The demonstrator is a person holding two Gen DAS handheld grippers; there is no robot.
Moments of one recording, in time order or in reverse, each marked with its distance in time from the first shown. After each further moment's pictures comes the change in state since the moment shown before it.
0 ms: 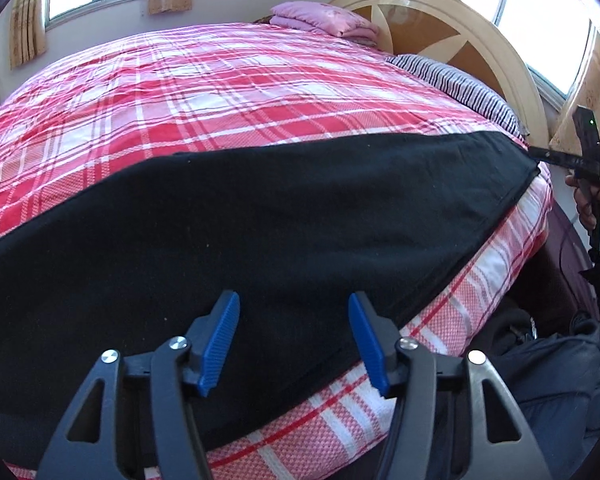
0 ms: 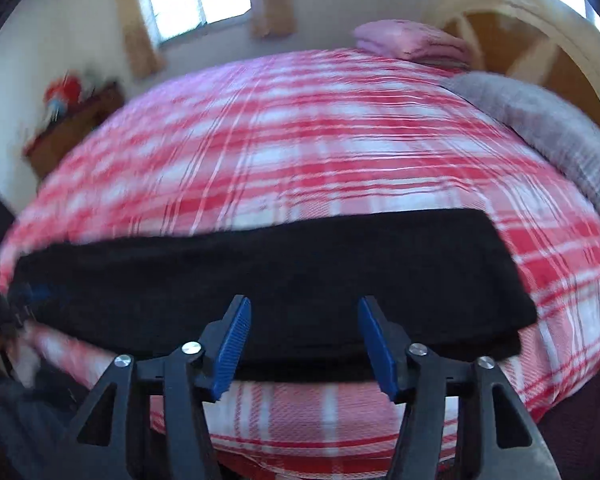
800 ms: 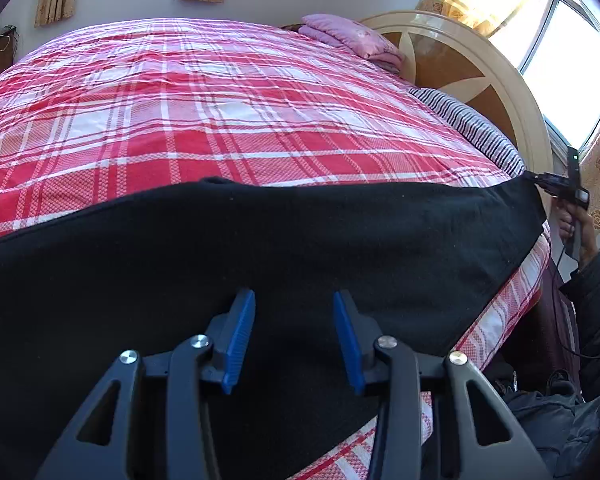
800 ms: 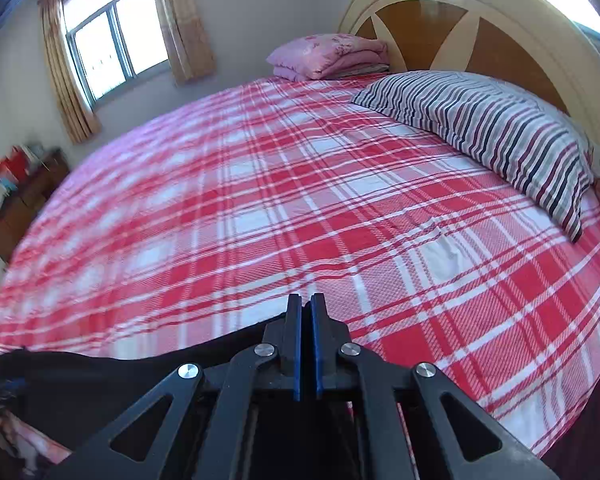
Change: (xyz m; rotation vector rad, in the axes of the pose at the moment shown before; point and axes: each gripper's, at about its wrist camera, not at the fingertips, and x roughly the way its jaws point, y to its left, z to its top) left arm 0.010 0.035 0.023 -0.162 -0.039 -0.060; right arm 0.021 -0.150 0.071 0.259 -0.095 -0.154
